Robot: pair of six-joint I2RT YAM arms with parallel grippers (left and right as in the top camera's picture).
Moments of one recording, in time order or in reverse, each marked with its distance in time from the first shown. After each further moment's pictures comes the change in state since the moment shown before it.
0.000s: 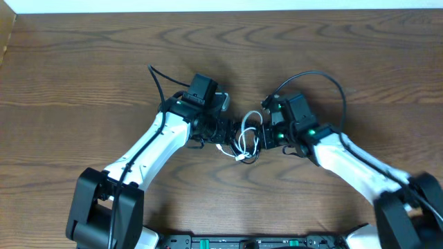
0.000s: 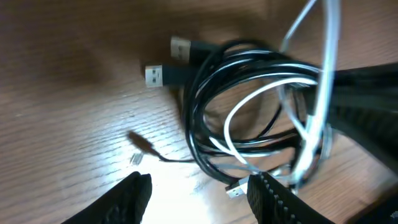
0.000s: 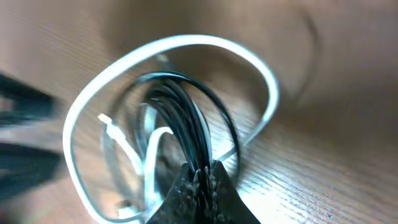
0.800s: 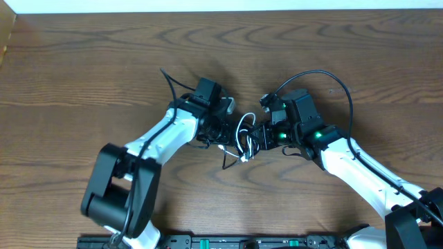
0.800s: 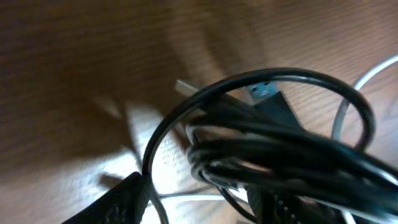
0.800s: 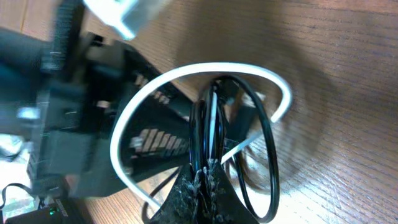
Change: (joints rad) left arm 0.000 0.150 -0.019 0.128 0.100 0.000; right arm 0.000 -0.068 0.000 -0.004 -0.159 0.048
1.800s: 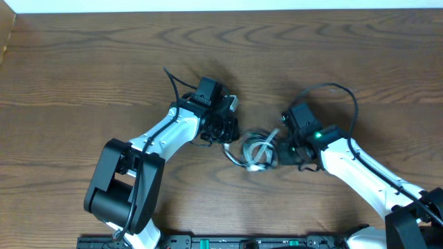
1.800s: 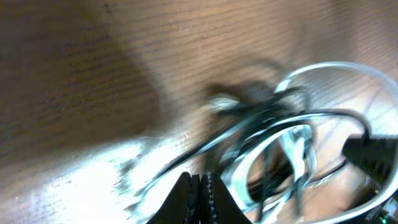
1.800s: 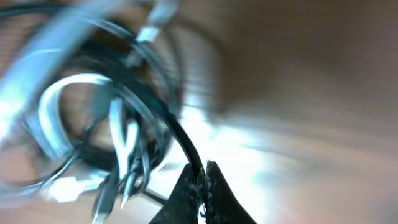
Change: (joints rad) left arm 0.000 0.021 -0.001 0.056 0.057 -0.023; right arm 0.000 0.000 -0.001 -0.467 0.474 0.109
